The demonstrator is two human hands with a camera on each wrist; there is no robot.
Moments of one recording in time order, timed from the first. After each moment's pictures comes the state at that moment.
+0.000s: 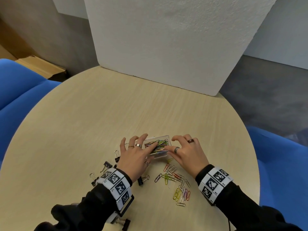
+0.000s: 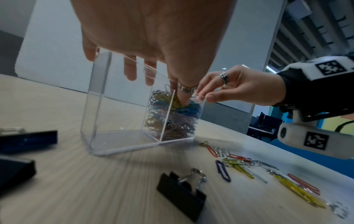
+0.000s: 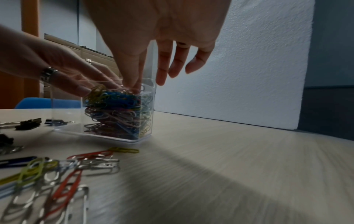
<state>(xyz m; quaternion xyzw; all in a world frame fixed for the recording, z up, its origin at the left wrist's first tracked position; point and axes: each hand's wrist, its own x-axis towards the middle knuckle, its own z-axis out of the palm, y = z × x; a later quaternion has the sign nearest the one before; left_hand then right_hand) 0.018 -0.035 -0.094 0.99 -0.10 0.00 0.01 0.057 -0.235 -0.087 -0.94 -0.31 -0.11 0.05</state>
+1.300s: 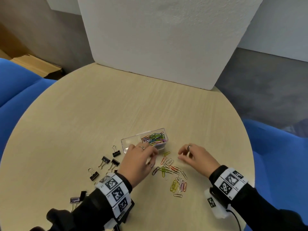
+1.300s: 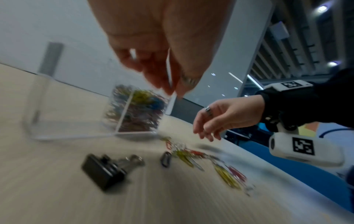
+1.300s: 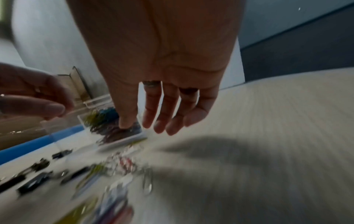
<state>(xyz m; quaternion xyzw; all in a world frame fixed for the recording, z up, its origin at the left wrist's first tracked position) -0.006 -0.052 -0.070 0.96 -0.15 0.01 0.25 0.034 -0.272 -0.072 -0.93 -0.13 0.22 0.25</state>
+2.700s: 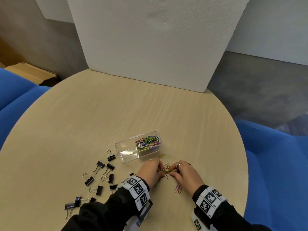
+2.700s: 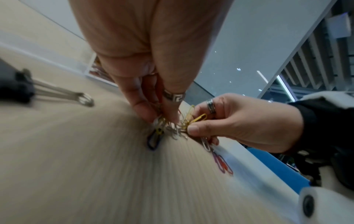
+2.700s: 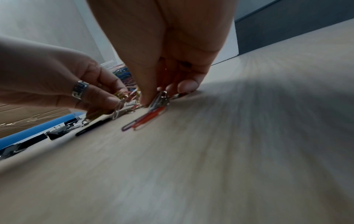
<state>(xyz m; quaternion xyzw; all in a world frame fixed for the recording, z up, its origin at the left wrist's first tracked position) 0.002 -0.105 -0.116 0.91 -0.02 -0.28 0.32 -0.006 -0.265 -0.125 -0.94 -0.07 0.18 0.28</state>
